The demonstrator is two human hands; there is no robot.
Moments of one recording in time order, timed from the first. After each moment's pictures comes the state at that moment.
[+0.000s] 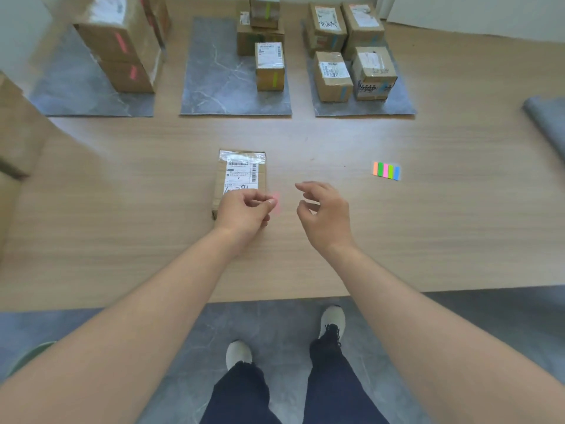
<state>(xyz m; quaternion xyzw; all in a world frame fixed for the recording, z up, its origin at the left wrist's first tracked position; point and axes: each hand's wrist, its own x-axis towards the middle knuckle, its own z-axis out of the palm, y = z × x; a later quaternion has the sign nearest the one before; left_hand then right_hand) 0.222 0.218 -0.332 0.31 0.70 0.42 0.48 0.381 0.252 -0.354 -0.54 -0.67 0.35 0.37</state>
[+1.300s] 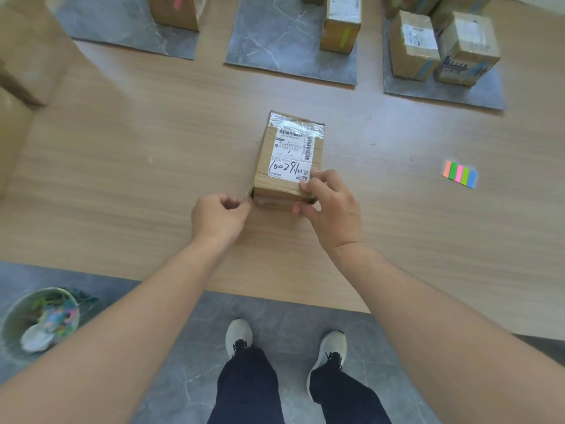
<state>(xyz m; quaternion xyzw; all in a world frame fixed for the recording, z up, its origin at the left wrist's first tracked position) 0.129 0.180 -0.431 0.20 0.83 0.37 0.36 0.312 0.271 -0.440 -0.45 -0.82 0.21 0.27</state>
